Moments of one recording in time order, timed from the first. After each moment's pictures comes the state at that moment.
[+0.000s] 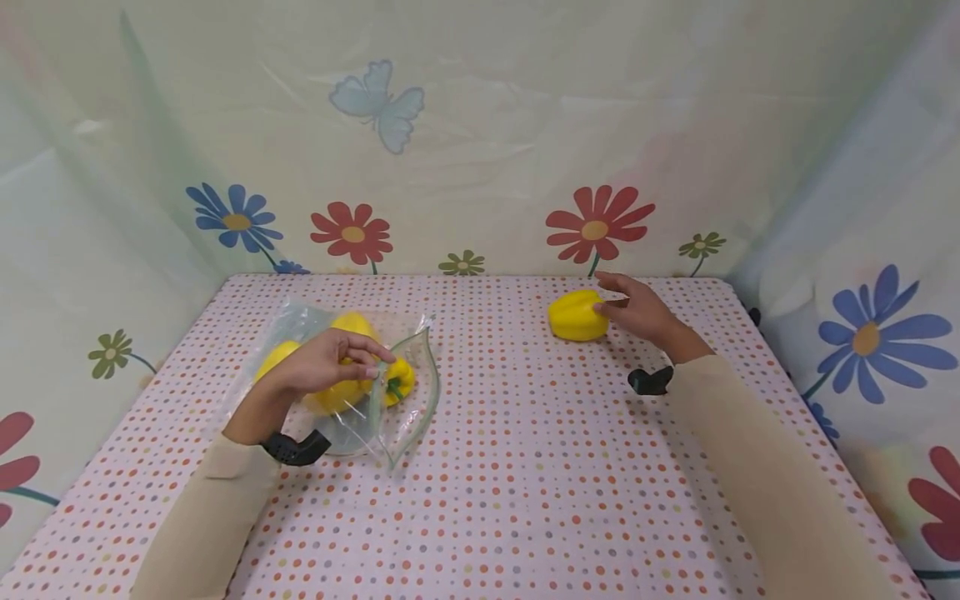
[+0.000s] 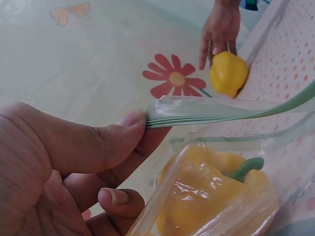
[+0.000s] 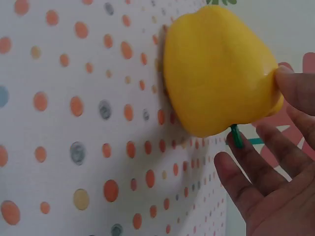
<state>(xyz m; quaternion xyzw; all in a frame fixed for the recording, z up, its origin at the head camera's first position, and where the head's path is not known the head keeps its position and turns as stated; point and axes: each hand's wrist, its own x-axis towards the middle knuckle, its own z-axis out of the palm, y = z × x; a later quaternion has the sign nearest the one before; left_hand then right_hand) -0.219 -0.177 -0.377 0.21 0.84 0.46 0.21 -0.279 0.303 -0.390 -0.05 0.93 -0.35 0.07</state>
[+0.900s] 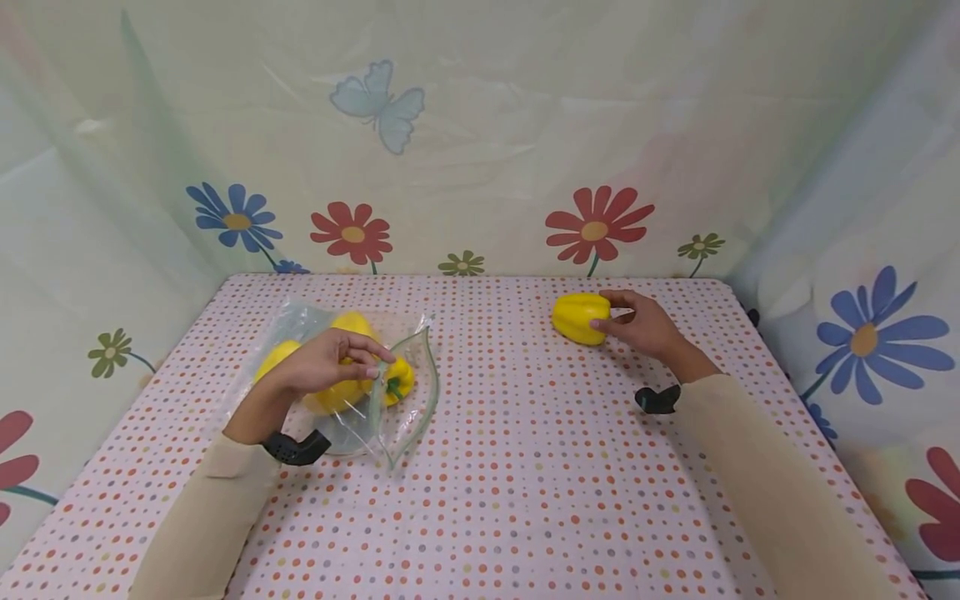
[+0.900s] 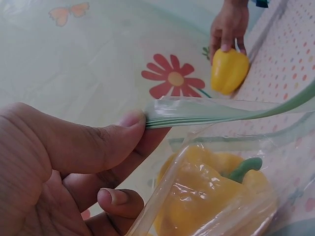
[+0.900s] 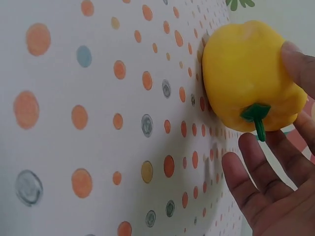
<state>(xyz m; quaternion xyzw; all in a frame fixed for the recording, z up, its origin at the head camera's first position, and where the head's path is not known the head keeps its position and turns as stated) -0.218 -0.175 -0.377 0.21 0.84 0.46 0.21 -0.267 0.312 -0.408 -0.01 0.94 -0.33 0.07</state>
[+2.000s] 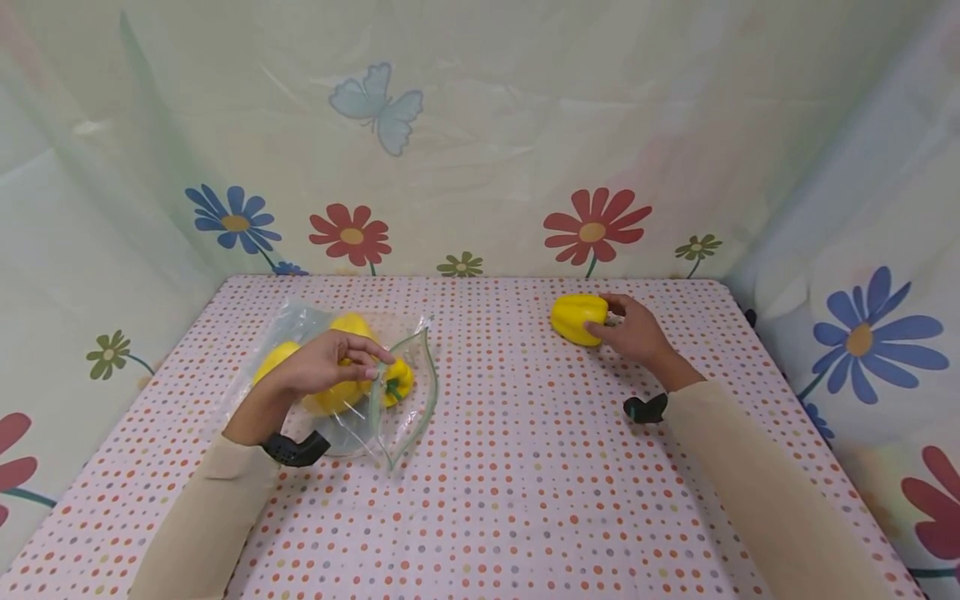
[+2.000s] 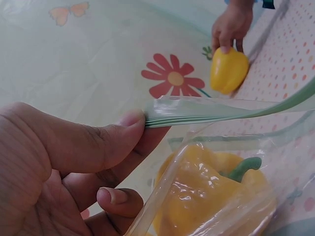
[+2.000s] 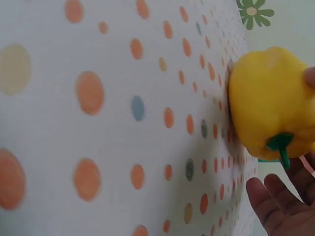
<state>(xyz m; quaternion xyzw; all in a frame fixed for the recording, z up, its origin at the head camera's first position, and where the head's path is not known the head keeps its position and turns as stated) -0.218 -0.175 -0.377 0.21 0.84 0.45 0.21 -0.277 0.309 -0.439 0.03 0.94 -0.33 0.01</state>
